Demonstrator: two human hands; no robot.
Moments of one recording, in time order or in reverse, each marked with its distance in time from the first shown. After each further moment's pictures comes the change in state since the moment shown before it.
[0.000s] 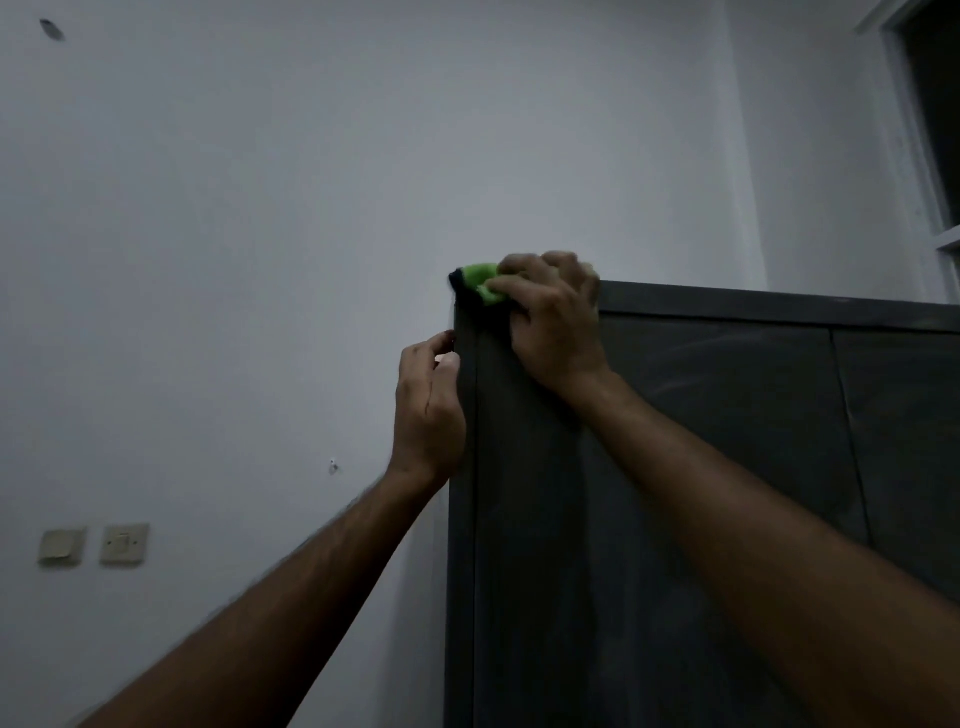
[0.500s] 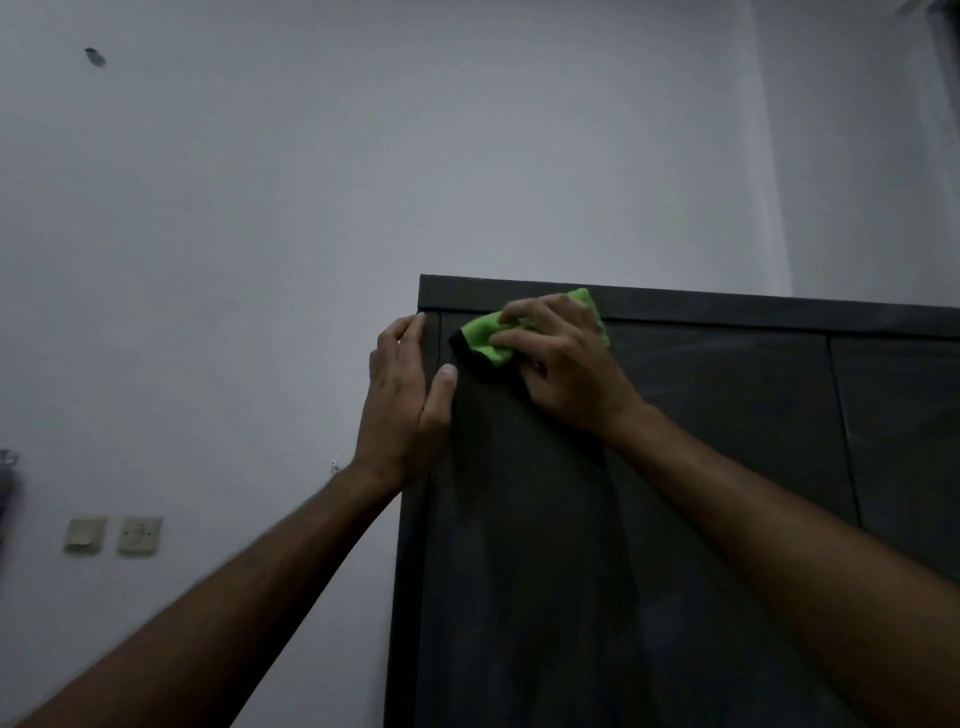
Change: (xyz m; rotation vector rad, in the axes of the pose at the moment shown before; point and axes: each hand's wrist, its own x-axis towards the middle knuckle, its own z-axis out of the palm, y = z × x) left_hand 0.005 0.000 0.014 0.553 -0.068 0.270; right_hand -0.039 0.068 -0.020 0.059 -0.108 -0.303
